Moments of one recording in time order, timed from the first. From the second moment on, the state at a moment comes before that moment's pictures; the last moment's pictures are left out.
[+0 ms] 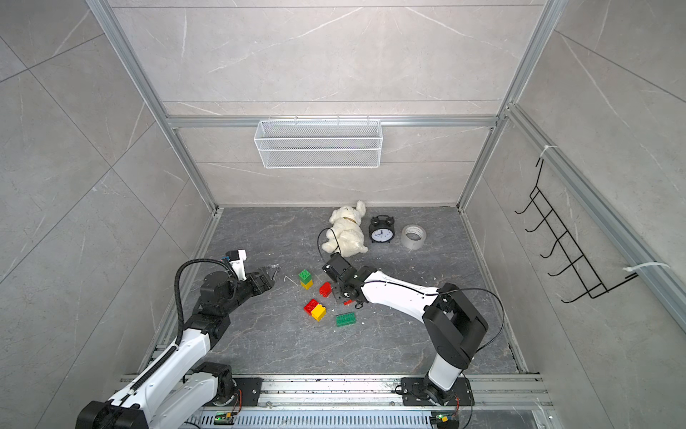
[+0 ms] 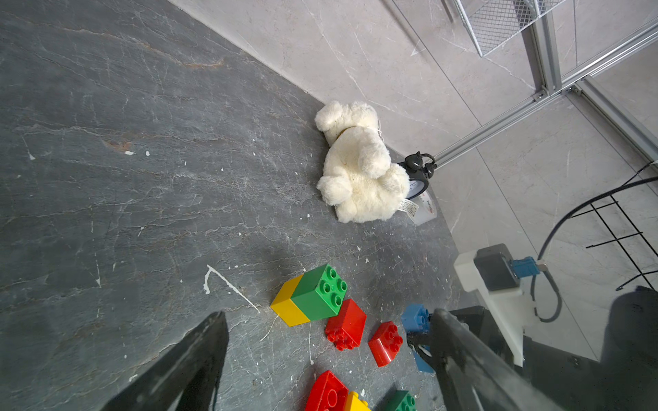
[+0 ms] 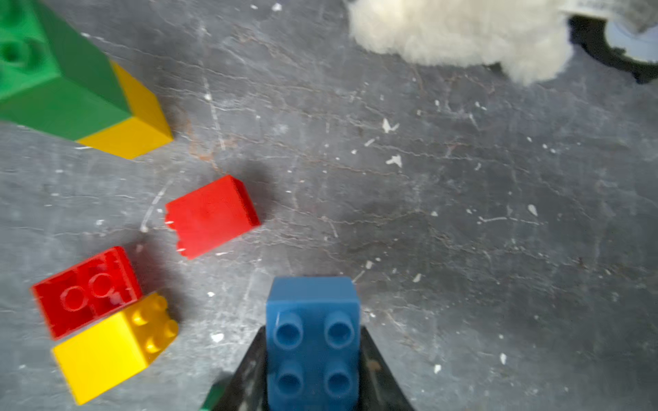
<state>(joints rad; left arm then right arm) -0.19 0.89 0.39 0.18 0.37 -0.63 0.81 1.69 1.13 -0.58 0.26 0.32</state>
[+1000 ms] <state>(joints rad) -0.19 0.92 0.39 0.18 0.37 -0.63 0.78 1.76 1.03 -0.59 0.16 0.40</state>
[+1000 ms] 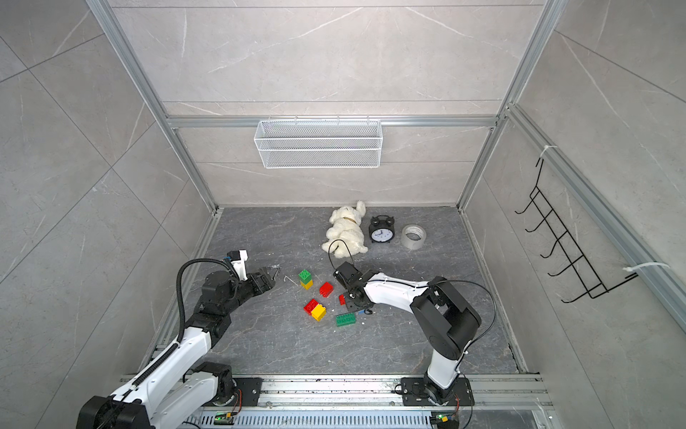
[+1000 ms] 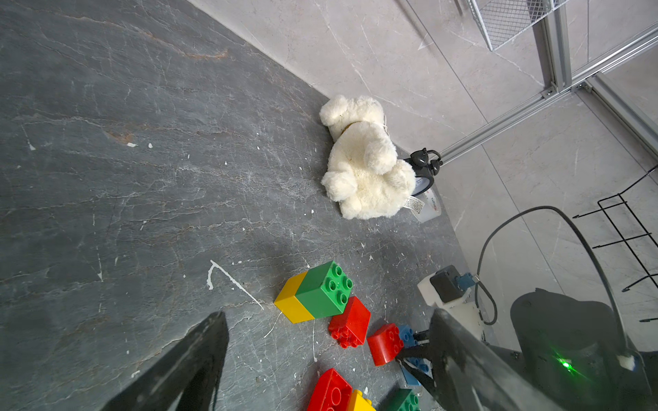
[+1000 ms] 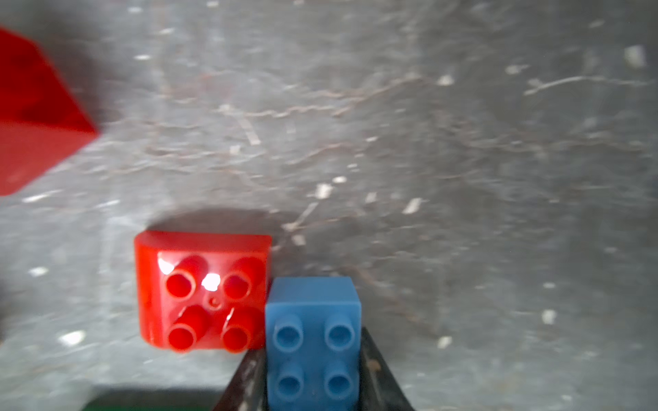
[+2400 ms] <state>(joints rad) -0.19 0.97 0.39 0.18 0.37 -0.68 0.77 1.81 1.25 -0.54 0.13 0.20</state>
